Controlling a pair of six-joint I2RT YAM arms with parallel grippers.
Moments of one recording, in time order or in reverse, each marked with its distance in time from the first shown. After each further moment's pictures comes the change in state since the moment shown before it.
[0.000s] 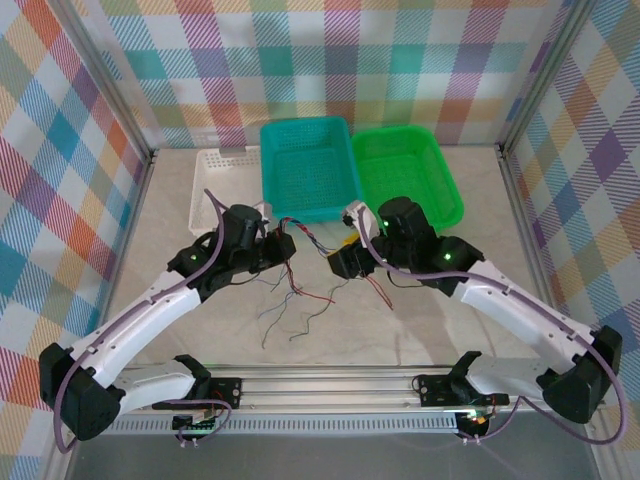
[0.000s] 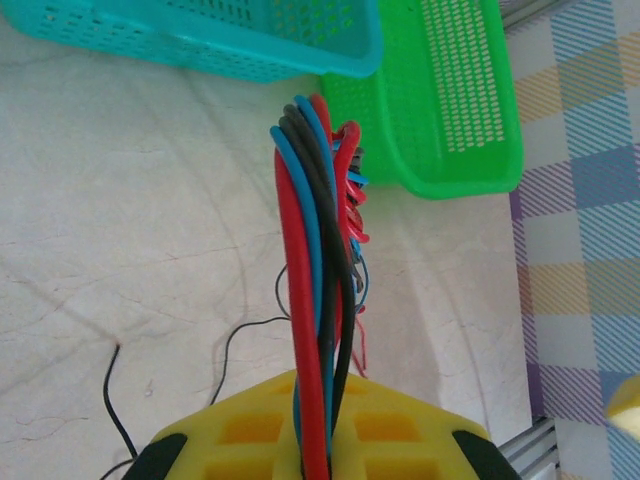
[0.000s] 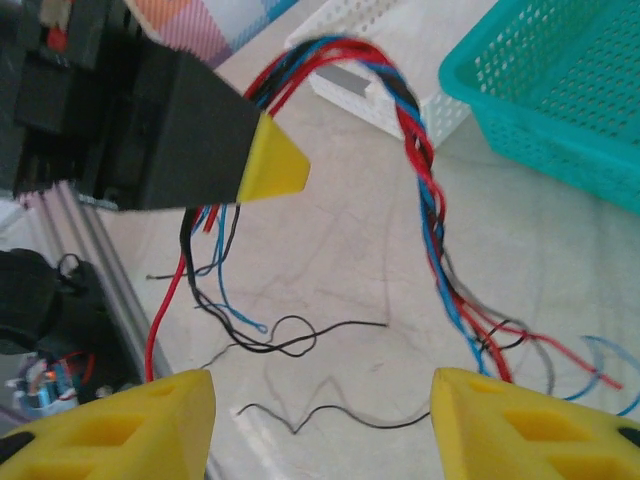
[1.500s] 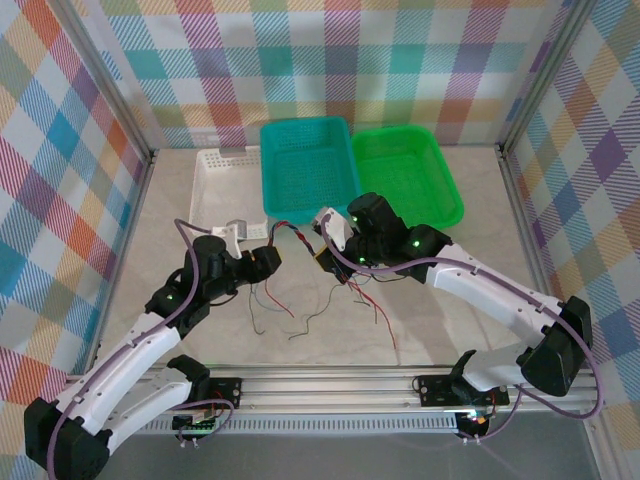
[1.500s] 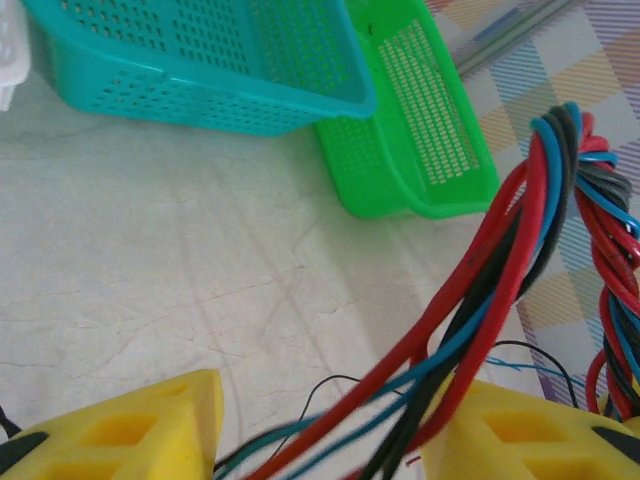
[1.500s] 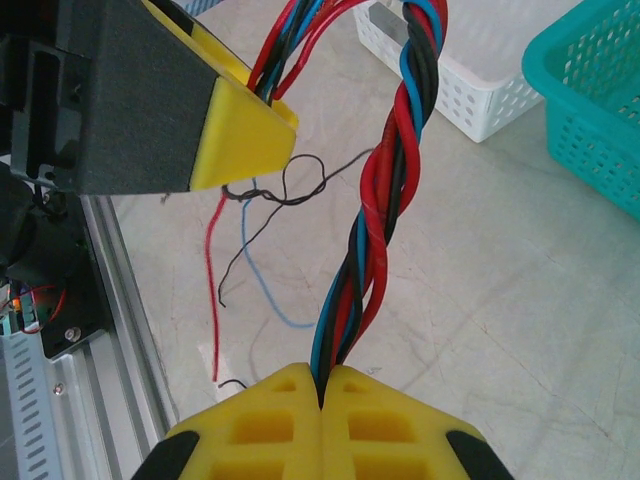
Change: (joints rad) left arm 0.127 -0.291 -0.362 0.257 0.076 0.135; right arm 0.067 0.200 0.153 -0.074 -0.005 -0.207
